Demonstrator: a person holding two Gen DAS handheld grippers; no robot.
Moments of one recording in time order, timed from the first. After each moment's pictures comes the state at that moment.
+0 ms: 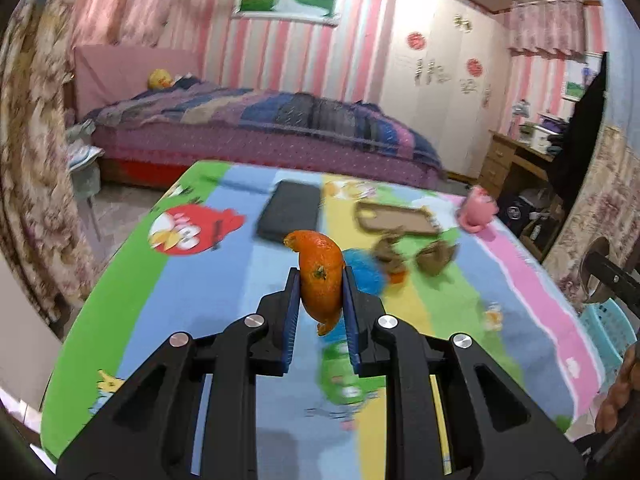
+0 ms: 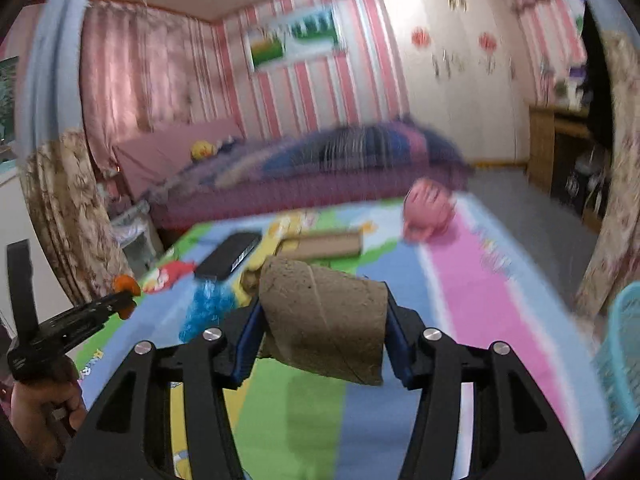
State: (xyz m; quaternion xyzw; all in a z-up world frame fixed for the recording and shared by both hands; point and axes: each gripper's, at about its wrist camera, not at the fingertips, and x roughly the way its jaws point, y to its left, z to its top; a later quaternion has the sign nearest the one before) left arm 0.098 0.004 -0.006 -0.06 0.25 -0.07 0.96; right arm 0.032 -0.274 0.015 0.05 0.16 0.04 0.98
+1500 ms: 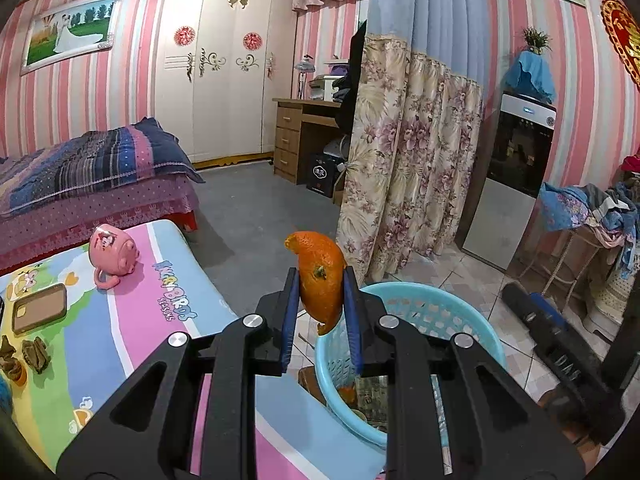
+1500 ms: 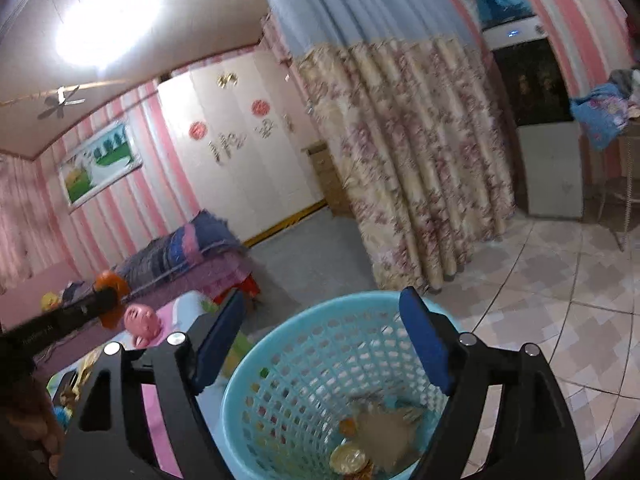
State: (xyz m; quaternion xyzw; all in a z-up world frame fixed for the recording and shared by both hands) left arm 0.057 -0.421 0.053 0.05 0.23 -0.39 0.89; right arm -0.123 -0.575 0.006 0.22 0.03 -0.28 0.93
